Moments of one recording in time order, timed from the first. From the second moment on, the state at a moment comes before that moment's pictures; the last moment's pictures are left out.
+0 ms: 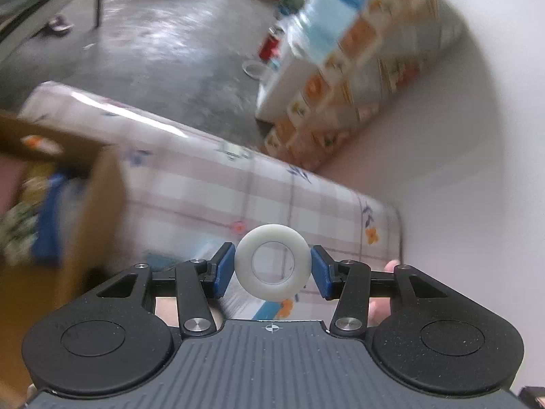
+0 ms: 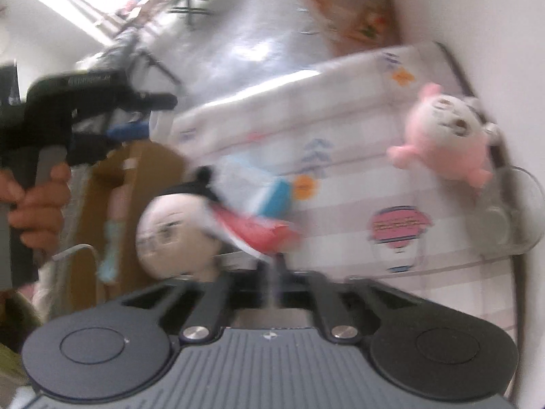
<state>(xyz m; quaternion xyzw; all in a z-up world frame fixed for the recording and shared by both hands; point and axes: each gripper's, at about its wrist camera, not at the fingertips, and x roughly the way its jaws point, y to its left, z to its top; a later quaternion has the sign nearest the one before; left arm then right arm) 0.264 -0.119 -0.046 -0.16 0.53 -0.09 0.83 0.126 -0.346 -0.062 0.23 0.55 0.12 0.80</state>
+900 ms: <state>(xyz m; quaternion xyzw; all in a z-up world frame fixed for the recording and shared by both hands) 0.089 0.104 0.024 -0.28 0.50 0.14 0.81 0.208 -0.279 -0.164 -0.01 0.60 0.06 0.80</state>
